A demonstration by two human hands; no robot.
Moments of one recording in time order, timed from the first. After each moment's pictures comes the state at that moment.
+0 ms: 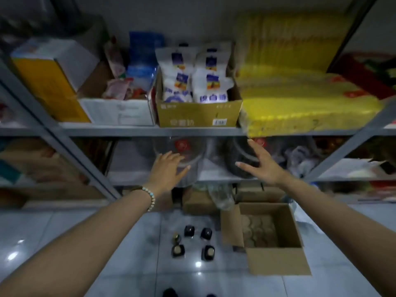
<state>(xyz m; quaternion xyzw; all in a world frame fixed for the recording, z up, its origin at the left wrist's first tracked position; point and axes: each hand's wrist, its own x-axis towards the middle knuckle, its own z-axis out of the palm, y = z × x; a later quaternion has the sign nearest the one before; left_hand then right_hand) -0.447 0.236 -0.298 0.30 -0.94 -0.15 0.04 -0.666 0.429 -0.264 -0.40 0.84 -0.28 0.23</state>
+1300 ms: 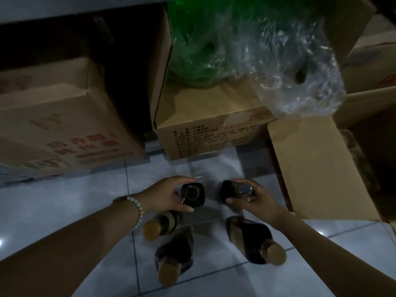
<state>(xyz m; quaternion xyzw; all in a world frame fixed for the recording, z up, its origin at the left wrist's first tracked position) -0.465 0.193 -1.008 0.14 -0.83 -0.48 -0.26 -0.598 0.431 -1.017 -0.17 0.76 -0.46 0.42</state>
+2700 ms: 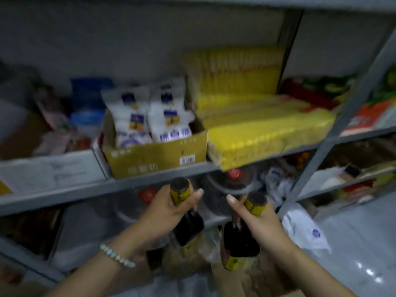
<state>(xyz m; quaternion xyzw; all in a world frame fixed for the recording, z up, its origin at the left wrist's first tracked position) -0.519 0.259 -0.259 0.05 -0.81 -0.55 0.17 -0.617 0.446 -0.269 -0.26 0.72 -0.62 0.18</state>
